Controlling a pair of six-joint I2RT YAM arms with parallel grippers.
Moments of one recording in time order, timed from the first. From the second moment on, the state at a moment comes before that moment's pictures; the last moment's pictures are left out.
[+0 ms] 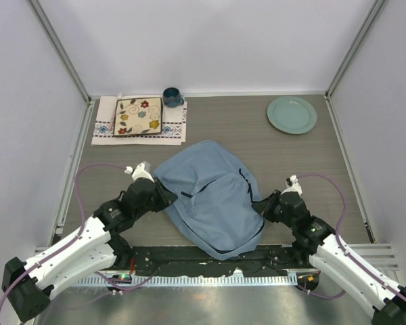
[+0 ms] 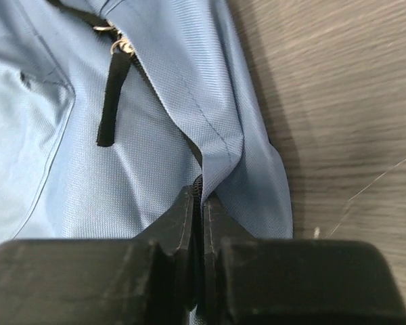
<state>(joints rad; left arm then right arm) -0.77 0.71 0.48 -0.41 -0.18 -1.04 0.56 0.49 0.15 -0.29 0.04 1.00</state>
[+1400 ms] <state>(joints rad) -0.67 0.78 0.61 -0.43 -0.11 -0.89 1.20 1.40 1.09 -0.23 0.33 0.59</state>
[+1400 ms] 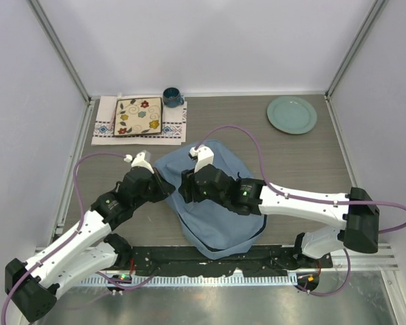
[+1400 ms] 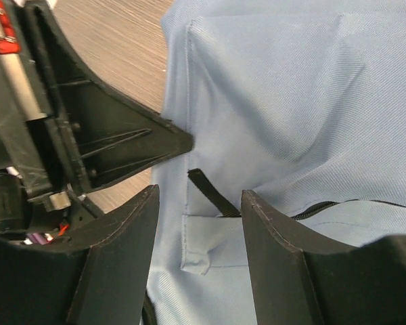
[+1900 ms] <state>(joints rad) -0.67 0.78 0.61 -0.42 -0.11 -0.89 1.20 1.46 1.11 -0.25 0.46 0.56</state>
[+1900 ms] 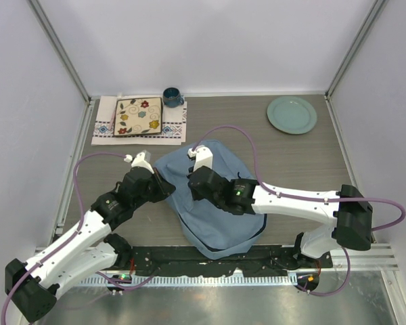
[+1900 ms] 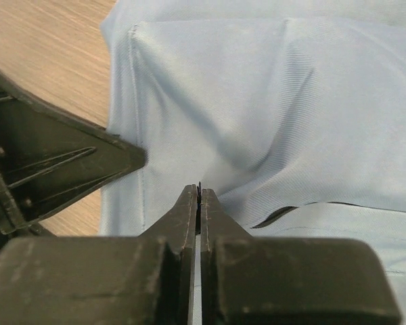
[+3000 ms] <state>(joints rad) -0.53 0.66 0.58 -0.50 0.01 -0.83 1.00 1.25 0.85 -0.26 0.55 0.69</state>
